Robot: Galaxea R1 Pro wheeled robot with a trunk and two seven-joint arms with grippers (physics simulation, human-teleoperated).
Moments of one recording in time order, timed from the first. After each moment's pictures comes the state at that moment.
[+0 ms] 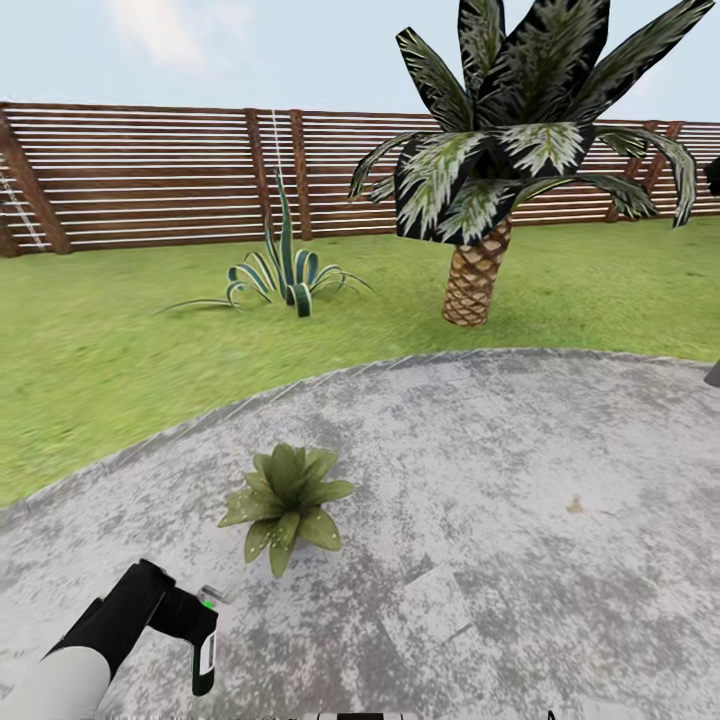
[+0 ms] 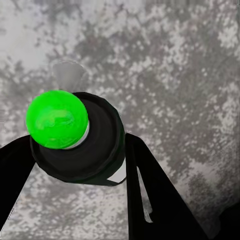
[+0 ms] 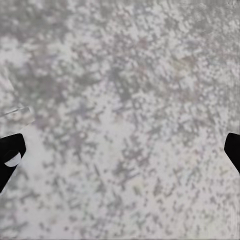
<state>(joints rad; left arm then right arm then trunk) -0.60 0.17 0.14 -0.60 -0.67 0.62 -0.86 -0.32 -0.13 -0.33 -0.22 0.20 -0.25 -0.12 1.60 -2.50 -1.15</state>
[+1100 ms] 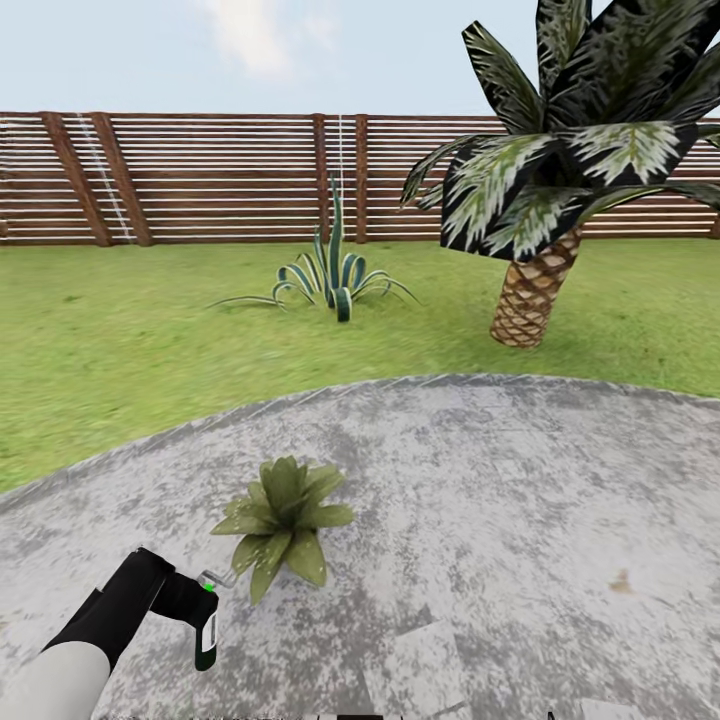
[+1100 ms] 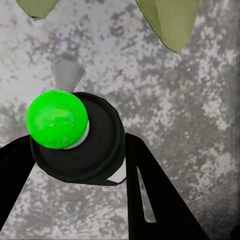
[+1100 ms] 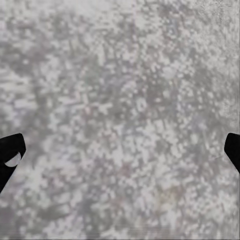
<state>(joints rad) -0.59 0.17 0.14 -0.68 -0.67 0.63 -0.86 -0.32 -0.13 -0.33 -0.22 0.20 -0.25 -0.12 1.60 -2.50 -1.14</state>
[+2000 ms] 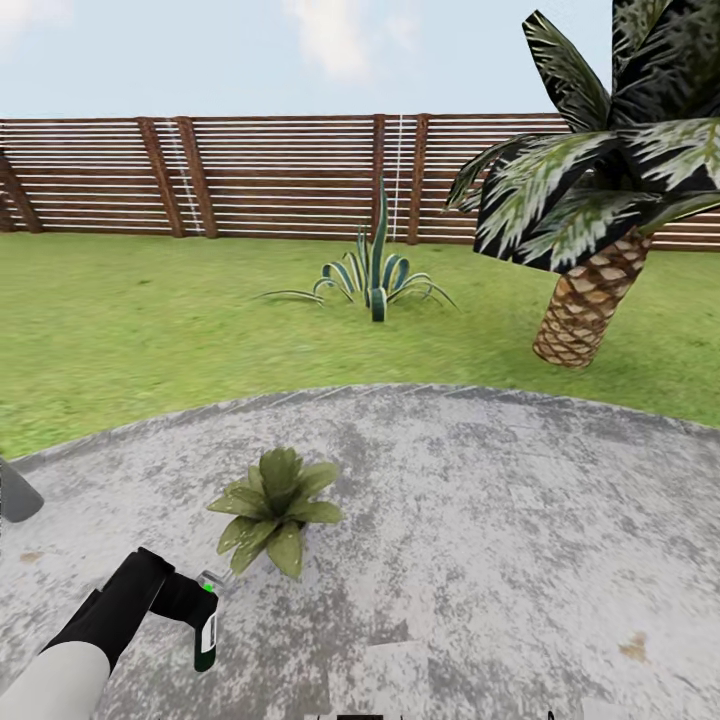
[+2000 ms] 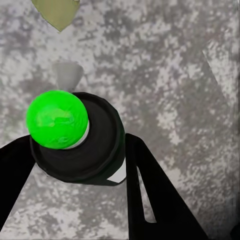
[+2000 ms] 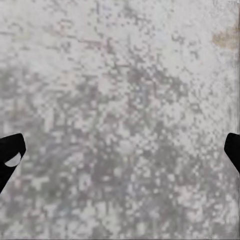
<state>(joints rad) -0.59 0.17 0.14 -0.68 -0.67 0.63 -0.86 -0.32 -0.13 -0.33 -0.22 0.20 -0.25 -0.12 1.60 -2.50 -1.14</state>
